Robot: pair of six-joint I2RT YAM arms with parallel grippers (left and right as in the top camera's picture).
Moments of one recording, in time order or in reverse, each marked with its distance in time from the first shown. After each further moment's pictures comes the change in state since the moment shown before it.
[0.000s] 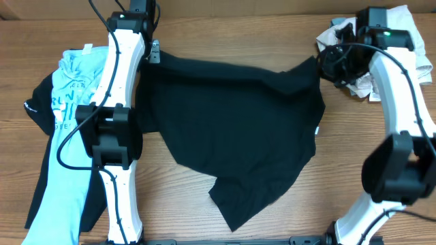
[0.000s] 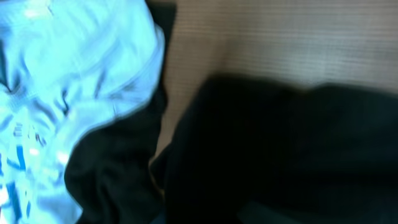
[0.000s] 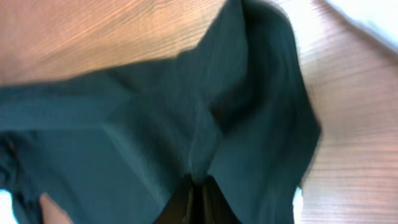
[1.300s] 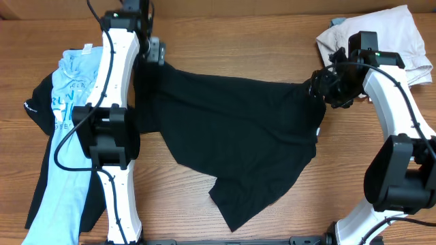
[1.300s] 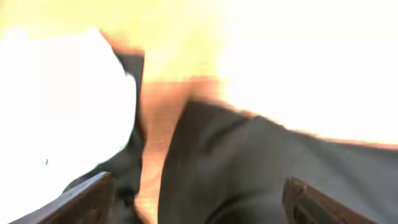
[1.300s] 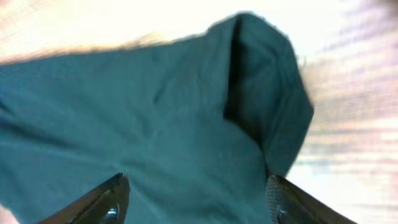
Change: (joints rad) left arm 0.021 -0.004 0.027 0.106 0.142 0.126; right arm -0.001 -0.053 -0.278 0.199 0.042 -0.064
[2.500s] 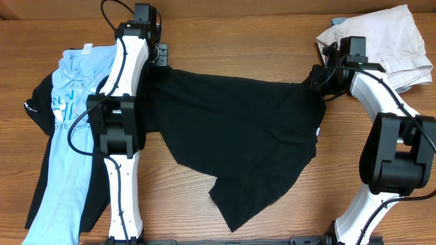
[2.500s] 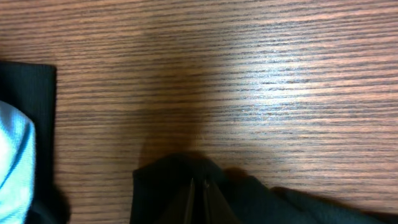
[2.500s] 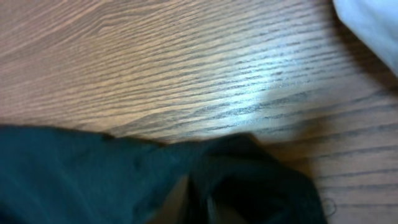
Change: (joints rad) left arm 0.000 0.188 0.002 0.130 0.055 -0.012; right arm 0.000 0.142 -0.095 0.431 -0.026 -0.001
